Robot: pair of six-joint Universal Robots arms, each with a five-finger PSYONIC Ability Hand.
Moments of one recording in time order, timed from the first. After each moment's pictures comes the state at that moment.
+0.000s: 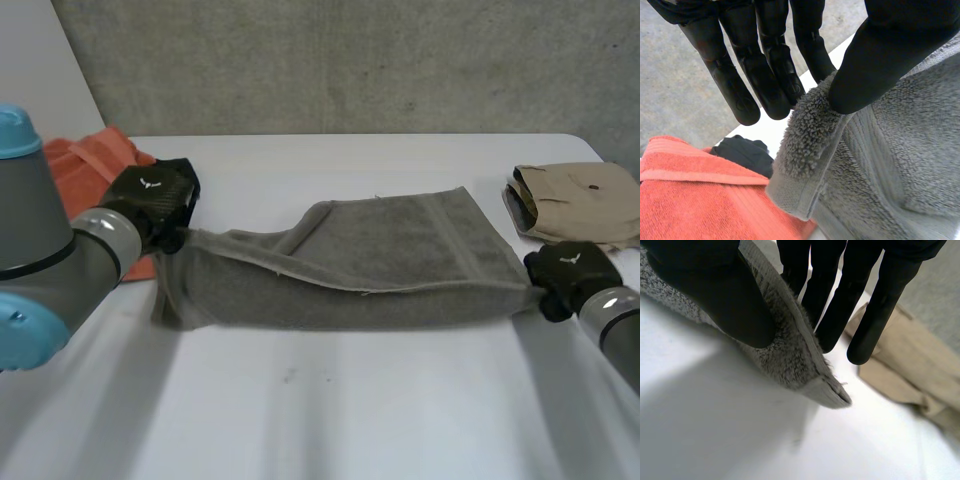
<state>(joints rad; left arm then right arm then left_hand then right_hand) 4.38 -1.89 -1.44 3.05 -1.55 3.53 1.64 -1.22 1.80 -0.18 1.41 2.62 1.13 1.20 1.19 1.20 1.00 1.13 1.18 1.19 1.20 0.99</state>
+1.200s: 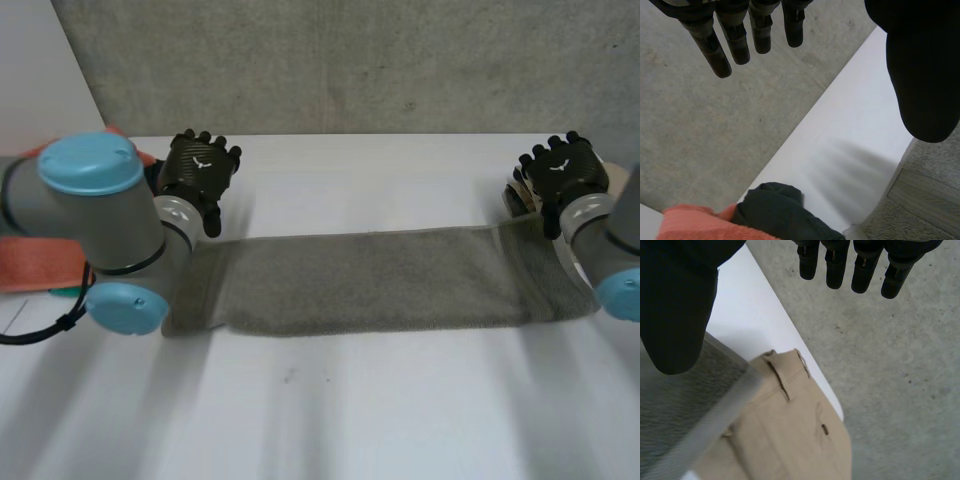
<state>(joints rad) 4.27 -2.17 -1.23 3.33 -1.64 3.71 1.71 -0.96 1.26 -0.17 1.50 2.39 0.19 0.20 0.21 0.20 0.05 0.23 0.21 0.22 0.21 0.05</state>
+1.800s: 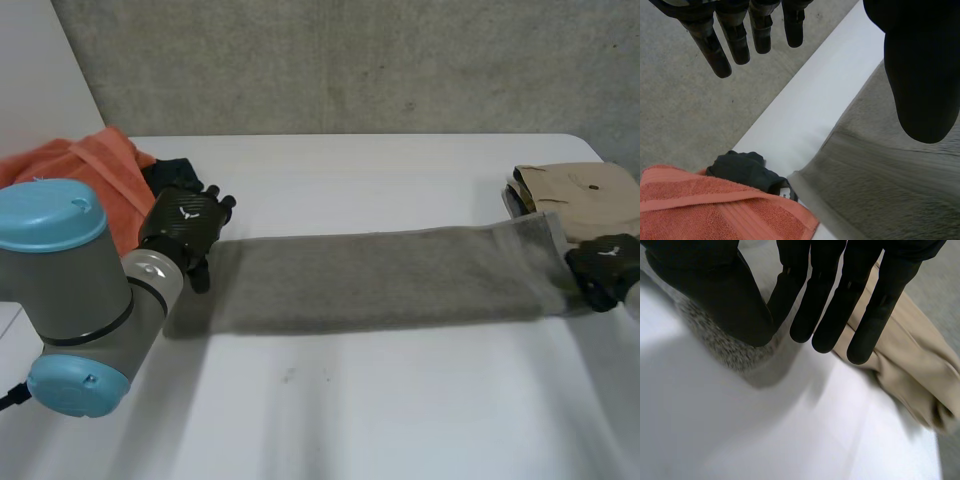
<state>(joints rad) 4.27 -1.94 -1.59 3.34 -1.63 3.68 1.41 -1.04 1.63 -0.15 1.25 2.38 0.19 0.20 0.21 0.20 0.05 1.14 1.18 1.19 1.19 0.98</state>
